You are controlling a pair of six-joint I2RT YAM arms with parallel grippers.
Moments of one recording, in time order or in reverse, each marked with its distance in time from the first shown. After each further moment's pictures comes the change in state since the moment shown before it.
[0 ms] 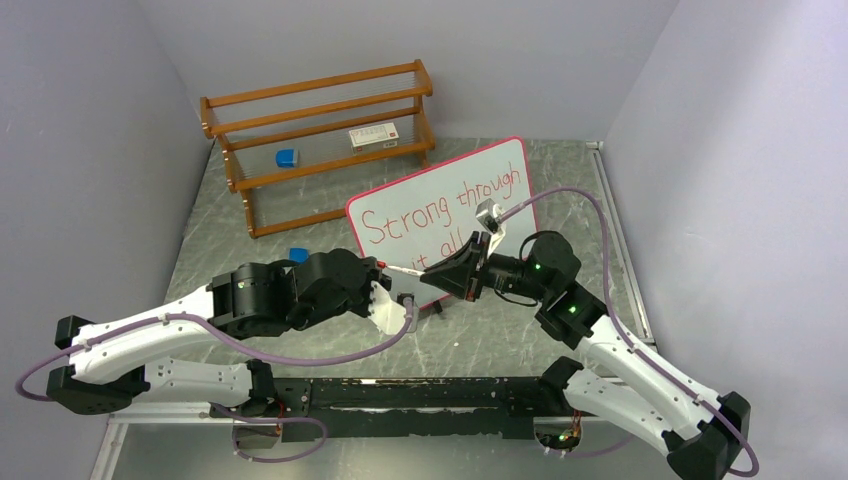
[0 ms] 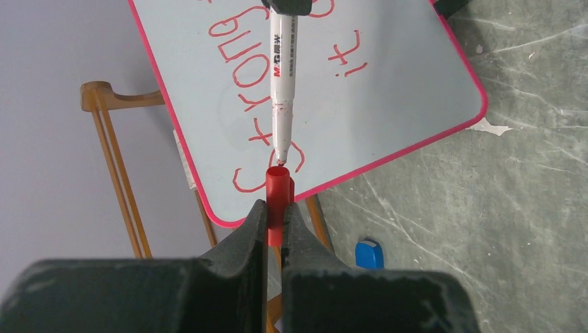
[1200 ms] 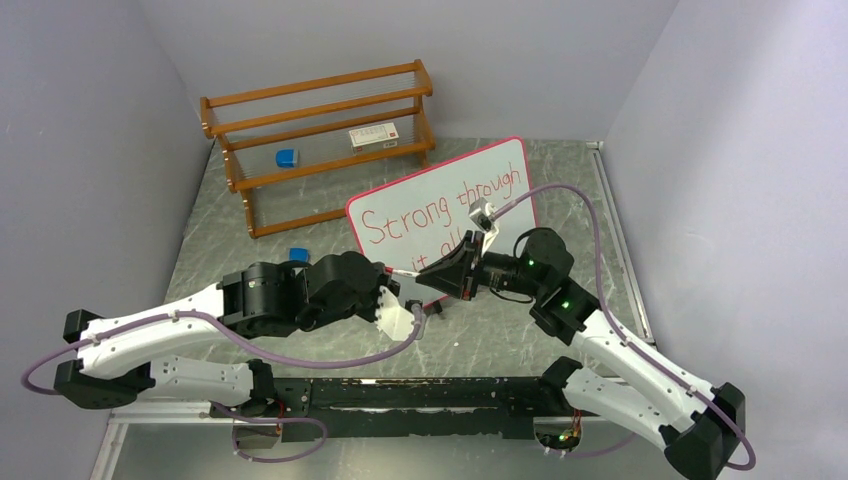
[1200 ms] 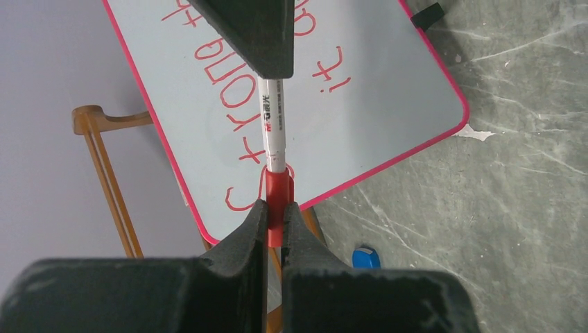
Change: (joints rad) left arm -0.025 0.040 0.019 -0.010 0.027 -0.001; right arm 0.000 0.048 0.000 0.042 -0.031 0.013
